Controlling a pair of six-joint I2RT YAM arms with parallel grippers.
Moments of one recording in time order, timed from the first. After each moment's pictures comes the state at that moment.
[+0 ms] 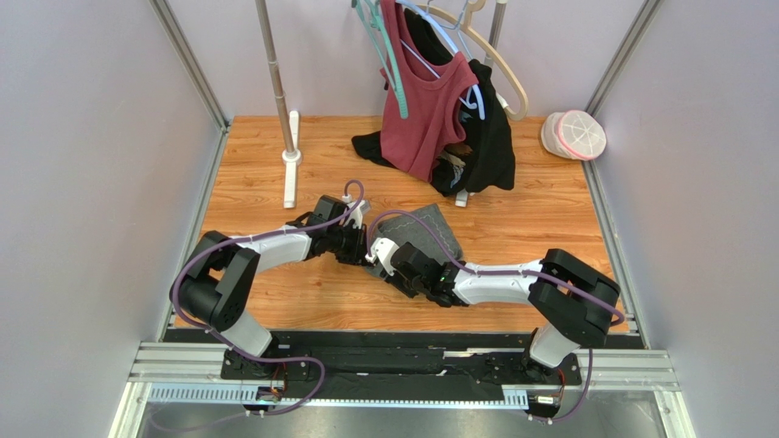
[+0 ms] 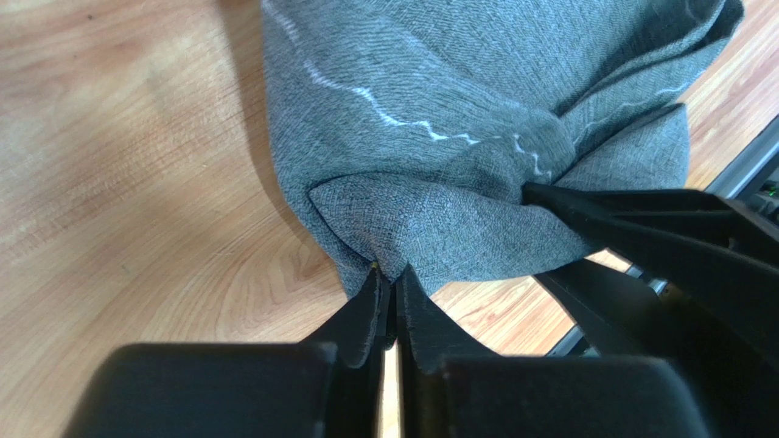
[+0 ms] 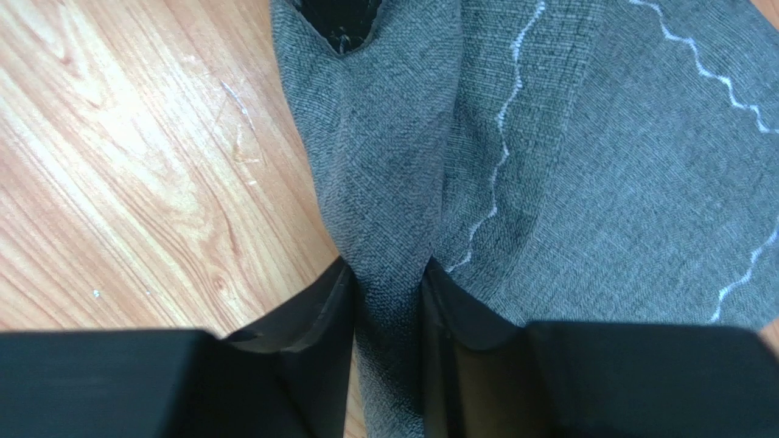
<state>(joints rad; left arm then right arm) -0.49 1.59 0.75 -0.11 0.47 -0.34 1.05 1.61 0.74 0.05 0.19 -0.08</state>
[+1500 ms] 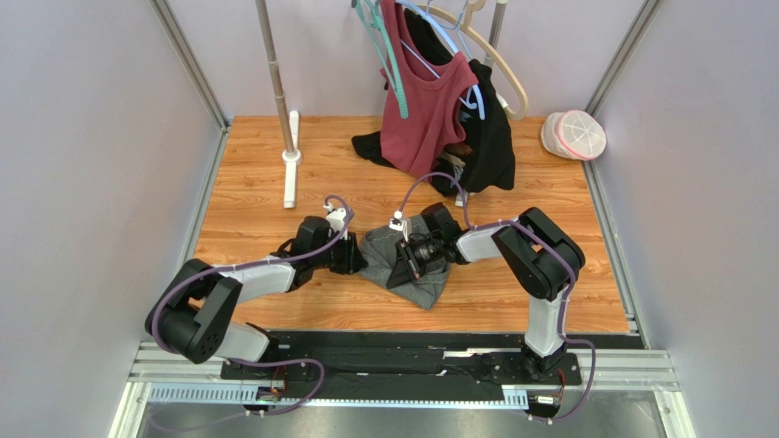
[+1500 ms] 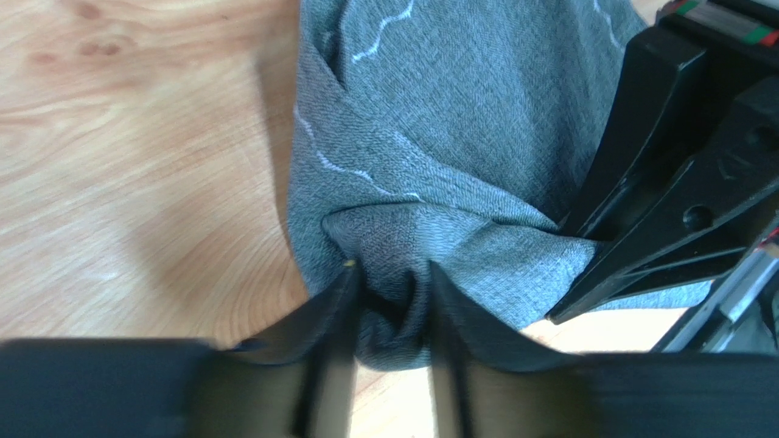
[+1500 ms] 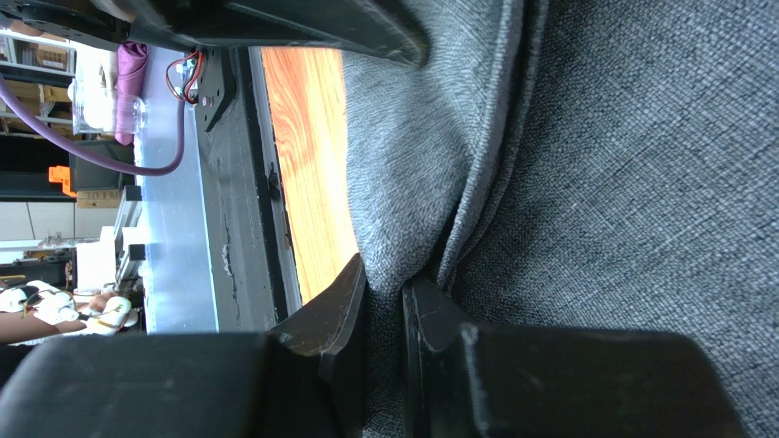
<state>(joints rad) -0.49 1.37 0.44 0.25 0.32 -0.37 0.64 1.92 0.84 0.24 -0.99 0.24</state>
